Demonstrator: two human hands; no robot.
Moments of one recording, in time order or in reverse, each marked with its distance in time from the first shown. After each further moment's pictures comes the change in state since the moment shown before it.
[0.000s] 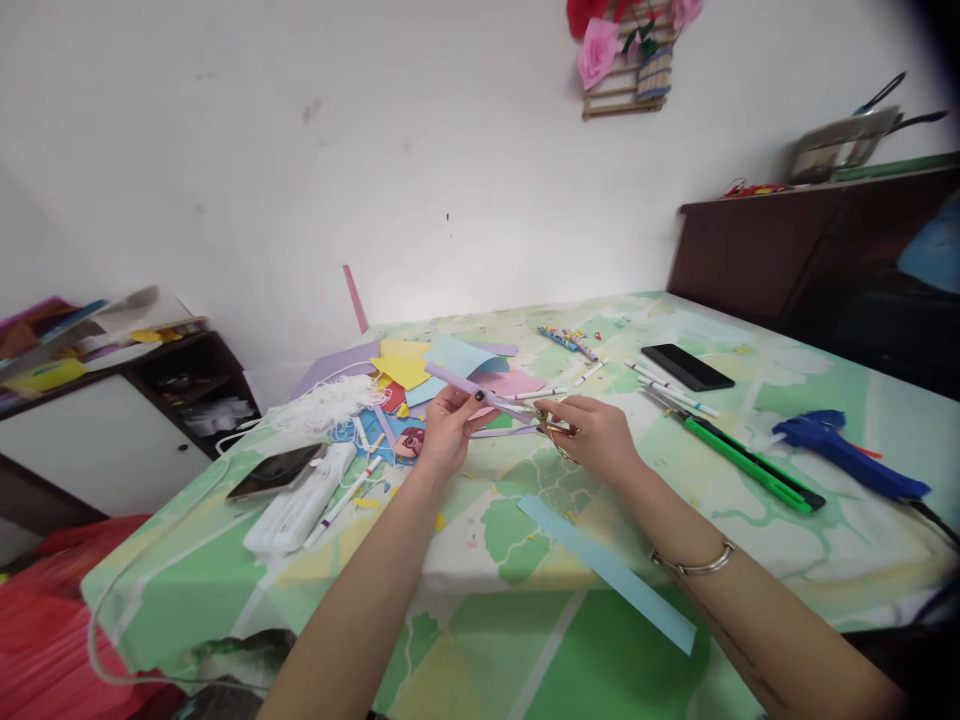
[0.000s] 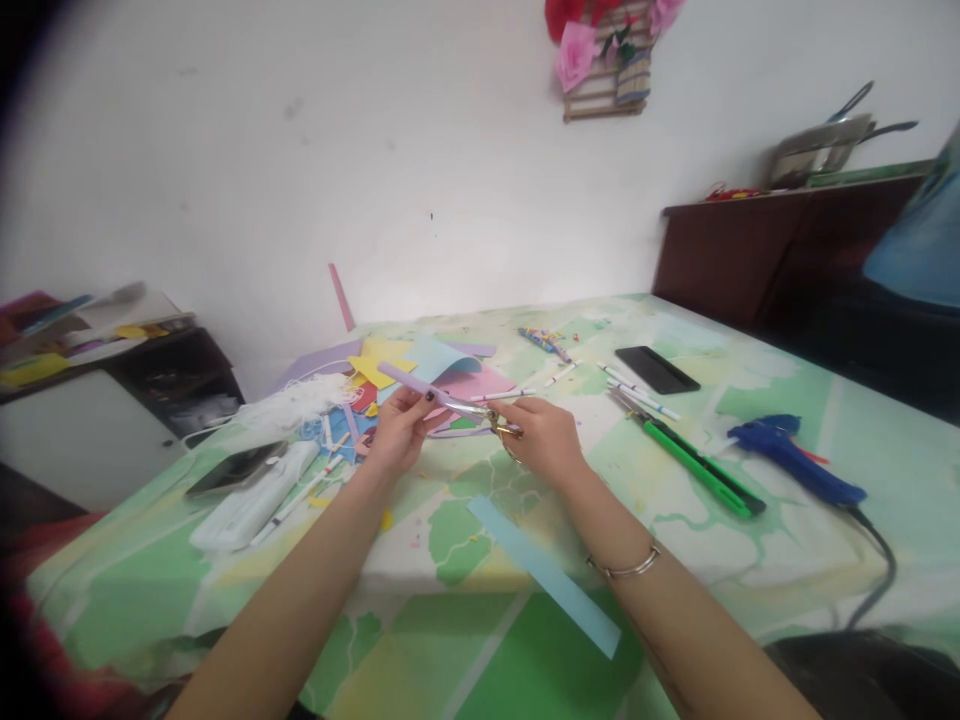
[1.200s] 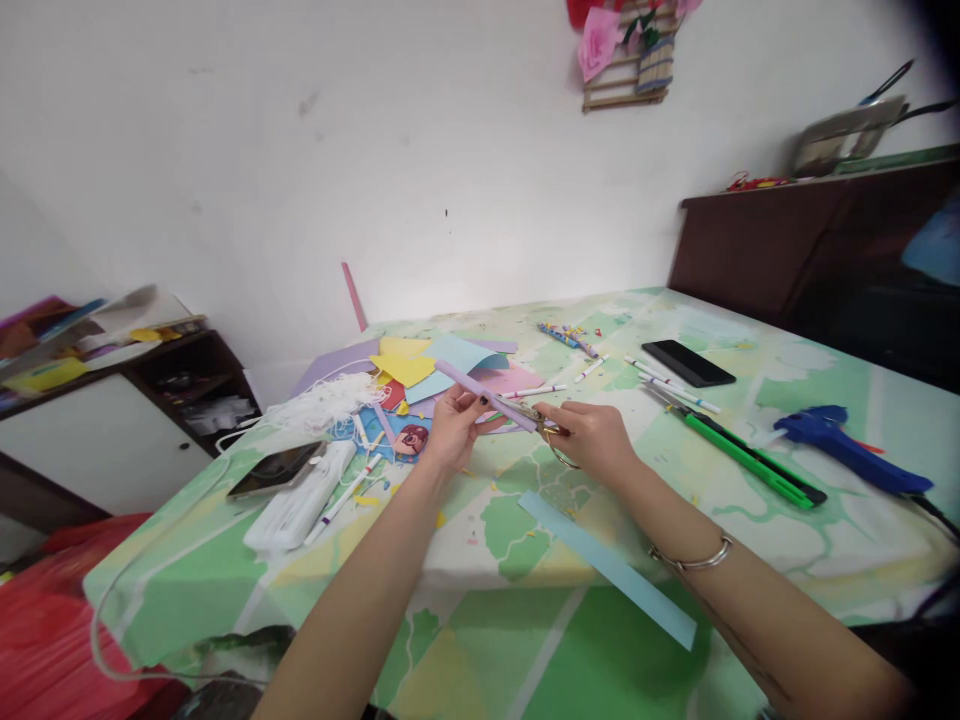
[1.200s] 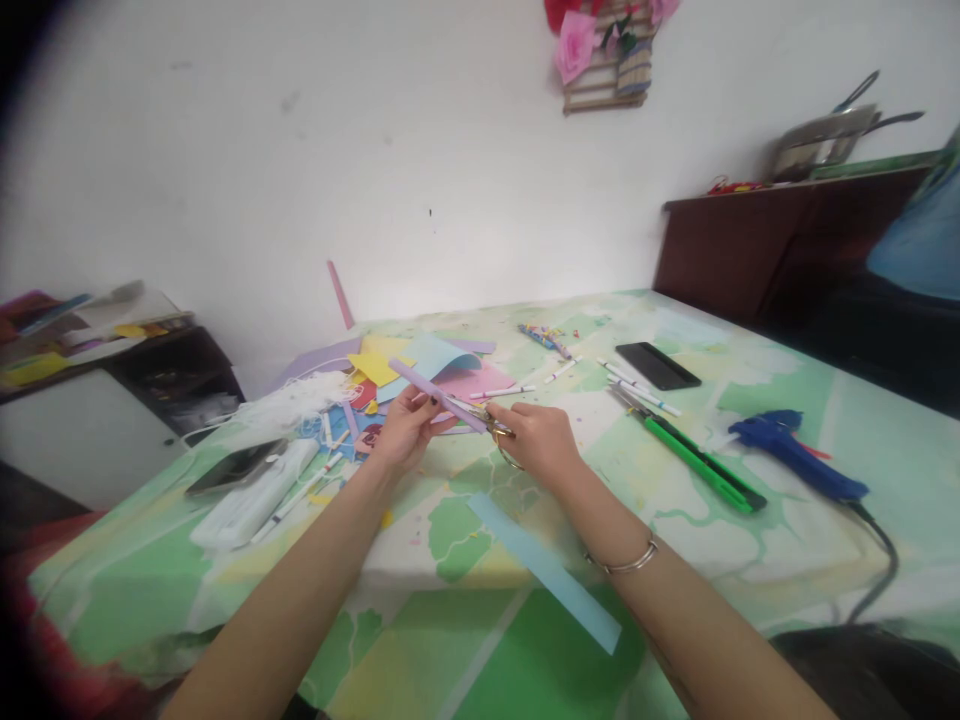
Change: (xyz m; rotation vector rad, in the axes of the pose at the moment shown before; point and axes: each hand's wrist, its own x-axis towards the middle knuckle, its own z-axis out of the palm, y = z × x) left_hand -0.001 -0.004 0.001 0.010 -0.089 -0.080; right_hand -0.003 -0.003 0.003 -0.116 -0.038 -0.048
